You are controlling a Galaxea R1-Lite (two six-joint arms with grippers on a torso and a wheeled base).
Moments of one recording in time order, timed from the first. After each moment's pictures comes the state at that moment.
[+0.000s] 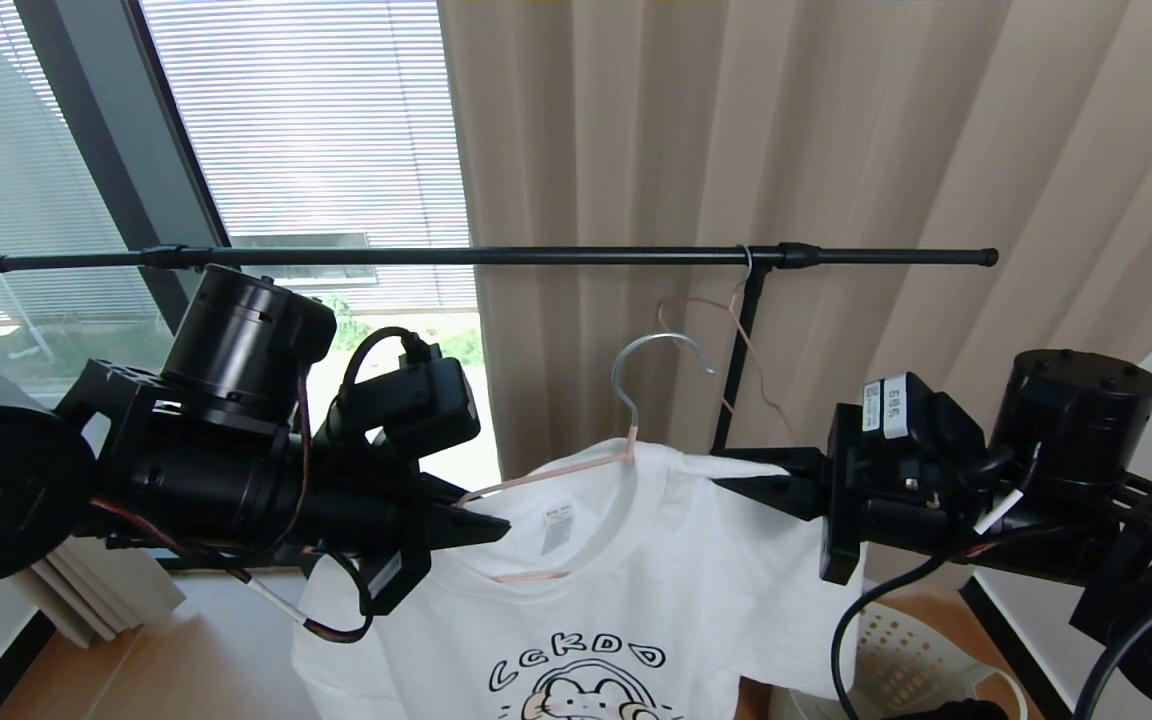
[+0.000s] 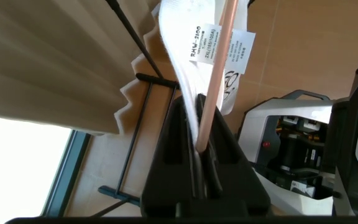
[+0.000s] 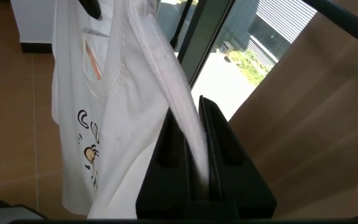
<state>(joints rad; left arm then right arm) -0.49 1.61 -0.99 0.11 -0.48 0.65 0.41 1.73 -0.56 -0.99 0.70 -0.42</state>
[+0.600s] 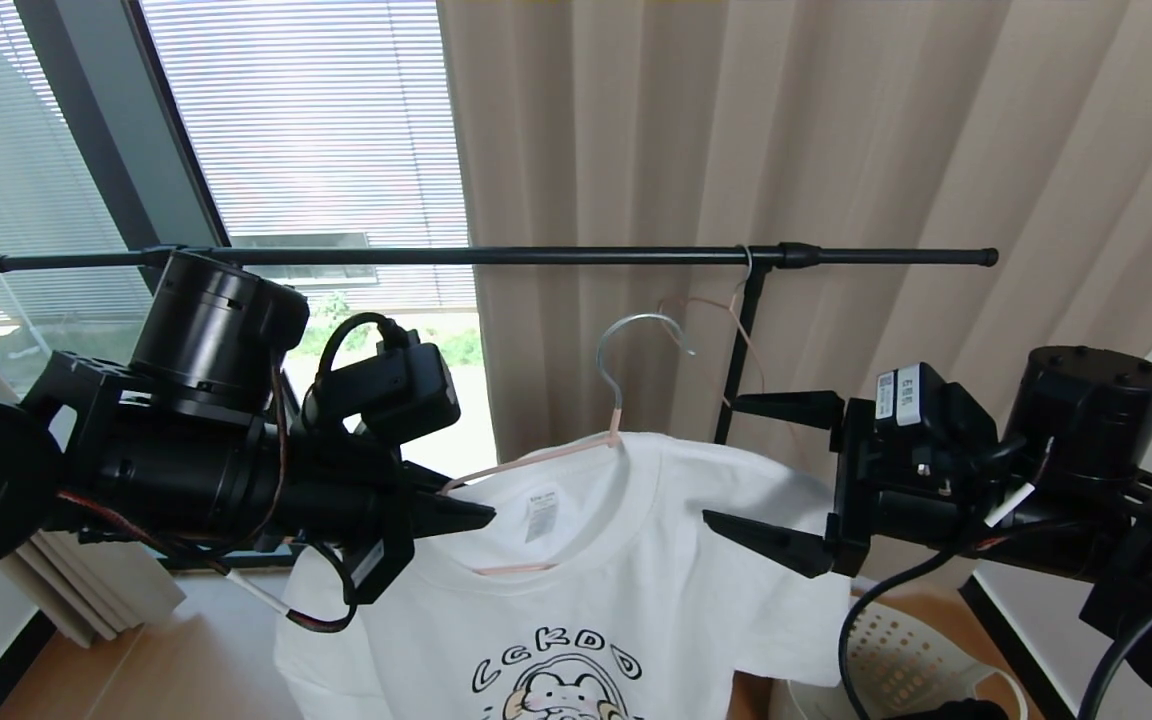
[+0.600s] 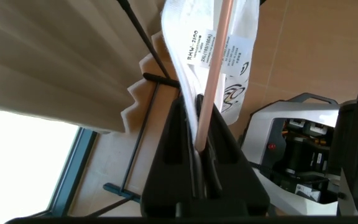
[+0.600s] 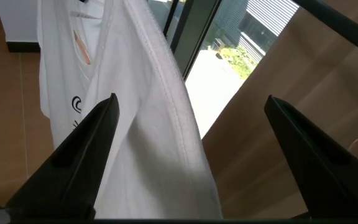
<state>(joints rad) -0.46 1.58 -0.99 0.11 -0.48 0.65 0.39 1.73 -0.56 -0.99 0.70 -0.40</state>
